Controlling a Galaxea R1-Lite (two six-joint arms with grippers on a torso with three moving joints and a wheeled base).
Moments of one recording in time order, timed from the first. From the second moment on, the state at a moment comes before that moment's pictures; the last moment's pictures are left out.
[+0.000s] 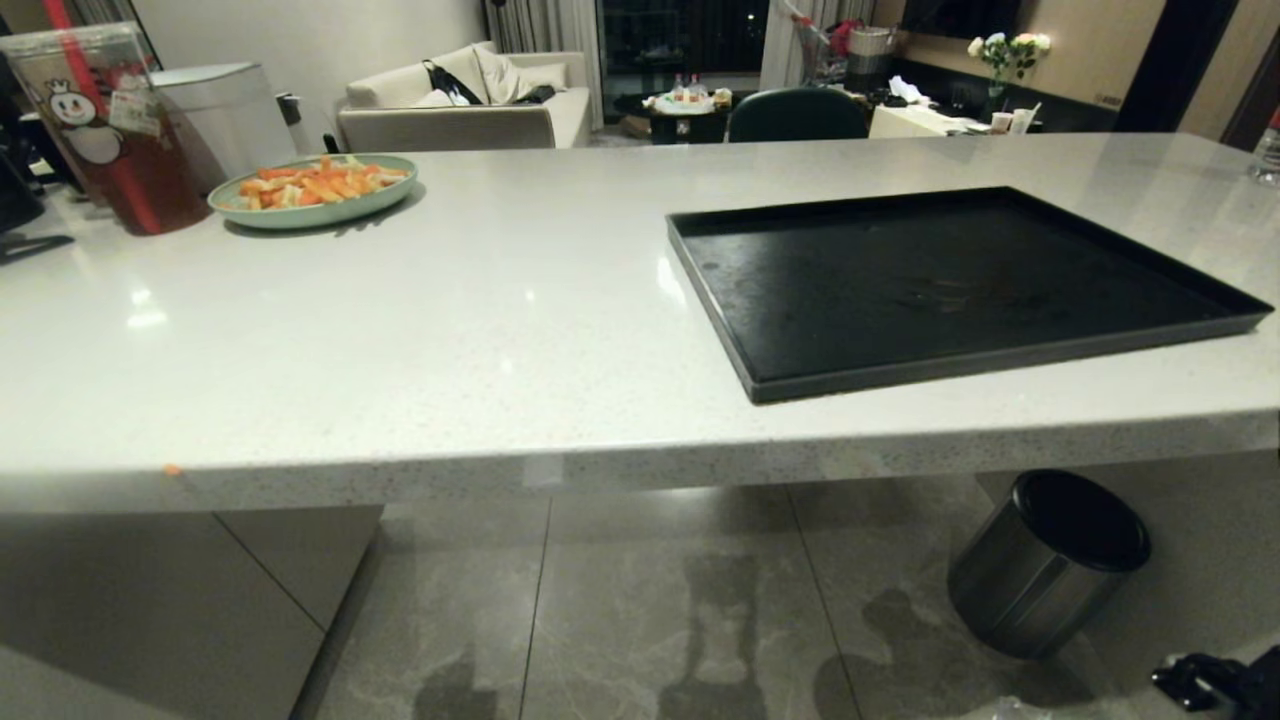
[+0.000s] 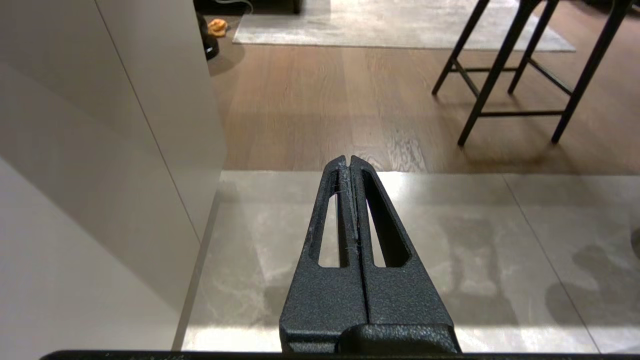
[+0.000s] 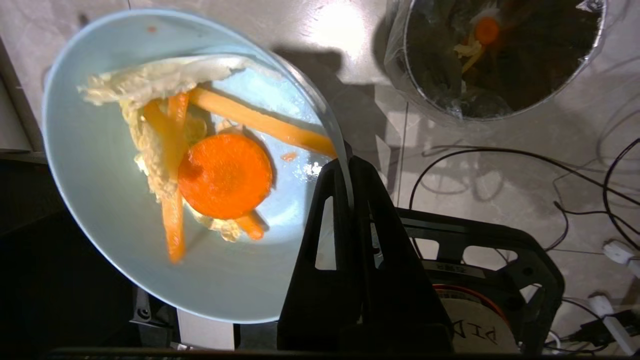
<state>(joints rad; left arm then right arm) 0.00 0.00 0.00 0.00 0.02 -0.06 0.50 1.14 -0.29 0.28 -0.01 0.45</state>
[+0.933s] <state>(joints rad) 0.00 0.00 0.00 0.00 0.02 -0.06 0.49 1.15 -0.28 0.26 -0.01 0.44</state>
